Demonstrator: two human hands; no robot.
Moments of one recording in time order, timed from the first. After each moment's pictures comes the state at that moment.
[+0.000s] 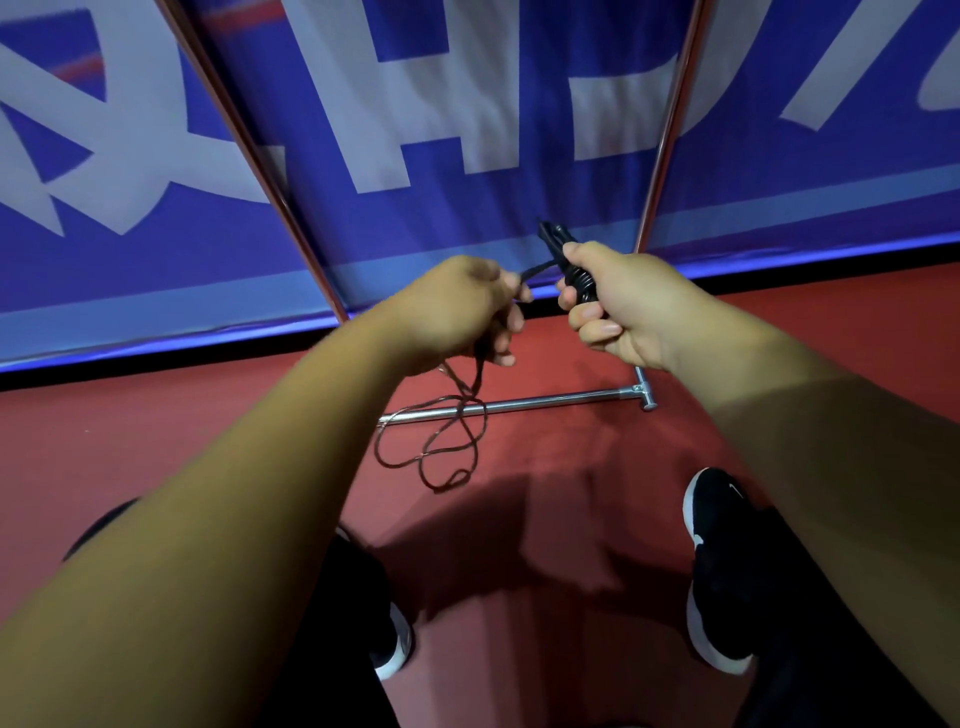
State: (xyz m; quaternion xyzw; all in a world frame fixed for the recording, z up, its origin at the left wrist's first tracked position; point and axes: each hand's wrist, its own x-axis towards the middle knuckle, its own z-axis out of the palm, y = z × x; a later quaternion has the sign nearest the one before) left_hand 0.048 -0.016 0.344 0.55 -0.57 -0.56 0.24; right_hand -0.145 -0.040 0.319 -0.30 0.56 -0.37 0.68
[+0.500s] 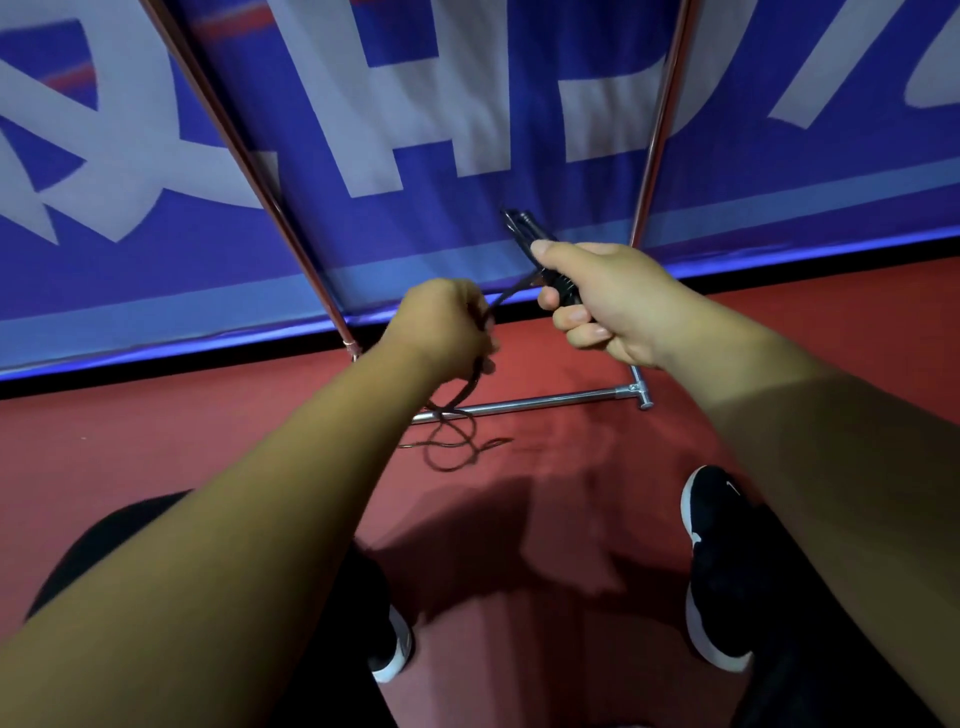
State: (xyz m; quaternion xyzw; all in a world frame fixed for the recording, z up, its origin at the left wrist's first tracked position) left_hand 0.047 -0.014 0.318 0.68 -0.59 -0.39 0.19; right_hand -0.146 -0.030 0.329 -0.40 0.52 -0.37 0.66
